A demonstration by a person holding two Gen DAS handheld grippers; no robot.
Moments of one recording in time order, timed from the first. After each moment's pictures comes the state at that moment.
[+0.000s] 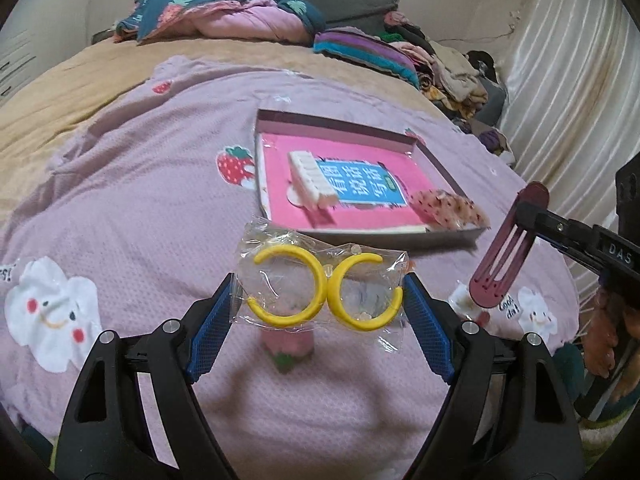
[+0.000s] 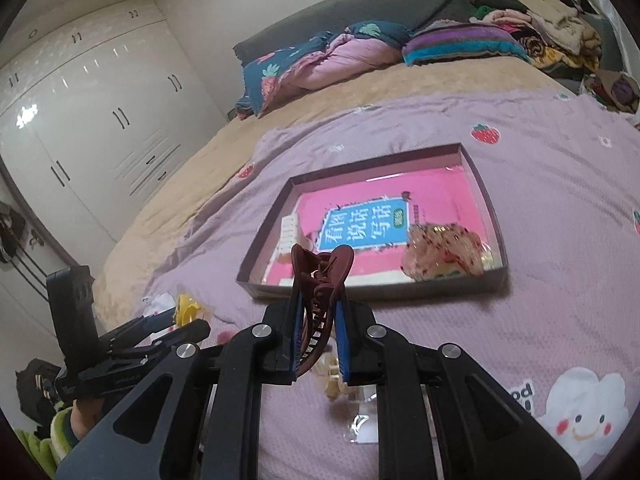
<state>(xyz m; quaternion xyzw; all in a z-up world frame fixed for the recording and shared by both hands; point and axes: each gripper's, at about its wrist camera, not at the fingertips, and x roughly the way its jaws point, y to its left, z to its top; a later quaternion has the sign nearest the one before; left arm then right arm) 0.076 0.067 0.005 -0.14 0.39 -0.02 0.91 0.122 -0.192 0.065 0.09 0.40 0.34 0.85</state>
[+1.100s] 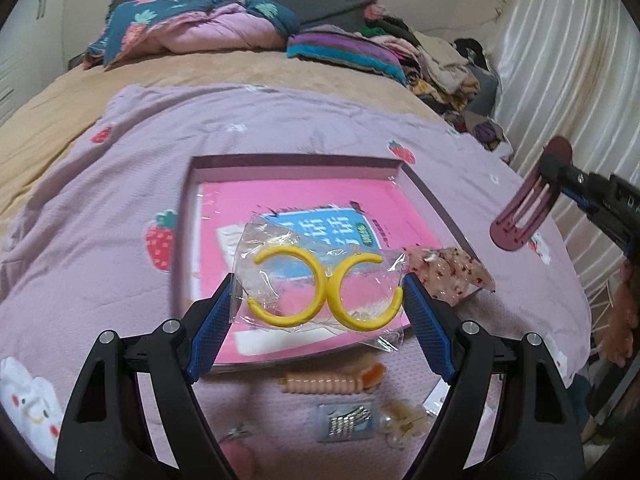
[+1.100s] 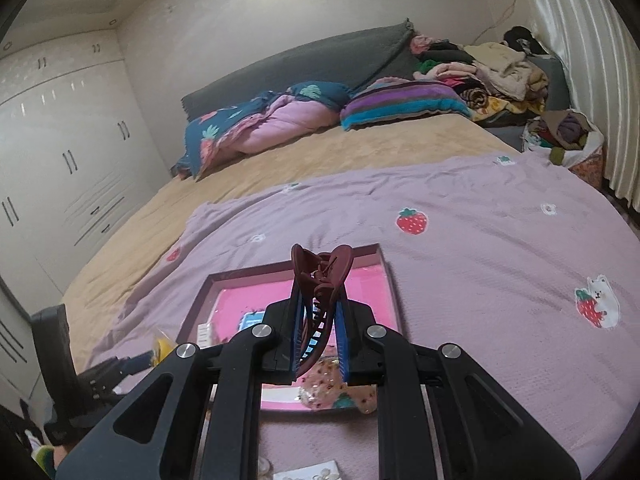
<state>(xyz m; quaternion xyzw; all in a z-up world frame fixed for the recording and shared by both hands) 0.178 0.021 0.014 -0.10 0.39 -0.04 0.91 0.207 -0.238 0.088 0.10 0.32 0.22 0.92</state>
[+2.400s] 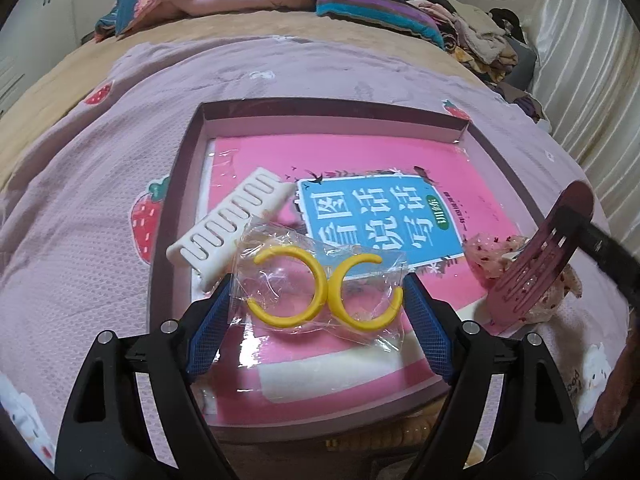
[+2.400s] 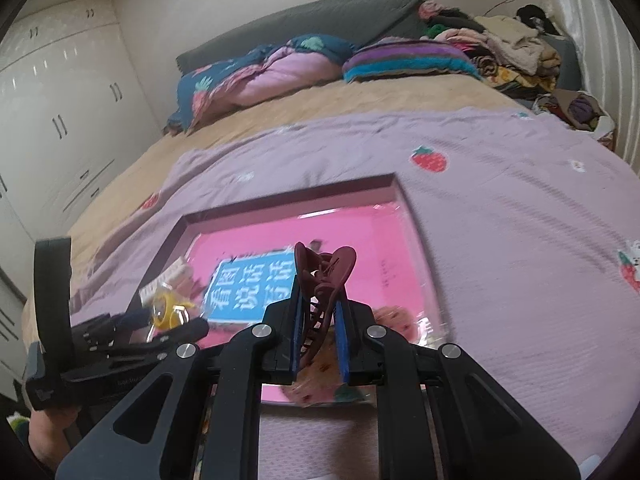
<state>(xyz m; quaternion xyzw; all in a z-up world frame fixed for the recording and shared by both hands) 0.221 0.039 -0.045 -0.09 0.45 0.01 0.89 0.224 -0.181 0.004 0.05 0.39 0.23 0.89</state>
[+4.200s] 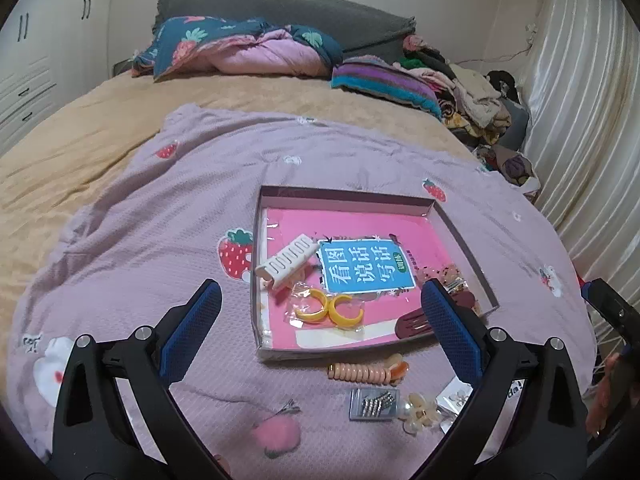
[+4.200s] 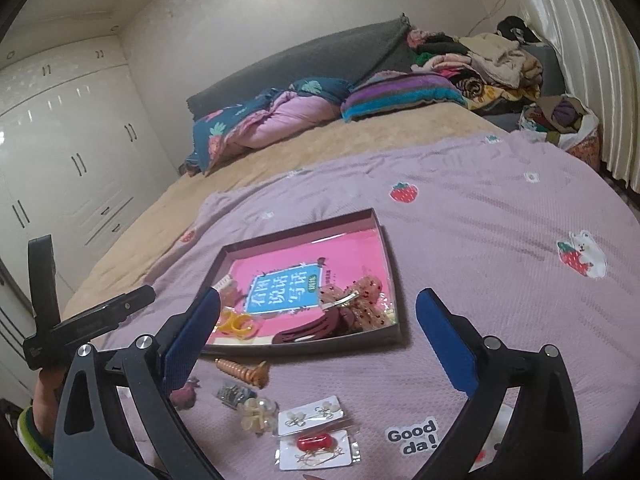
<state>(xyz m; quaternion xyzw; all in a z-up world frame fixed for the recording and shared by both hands) 0.130 0.052 0.063 -0.11 0.35 0.04 0.93 0.132 -0.265 0.087 0.11 0.32 0.24 0.91</state>
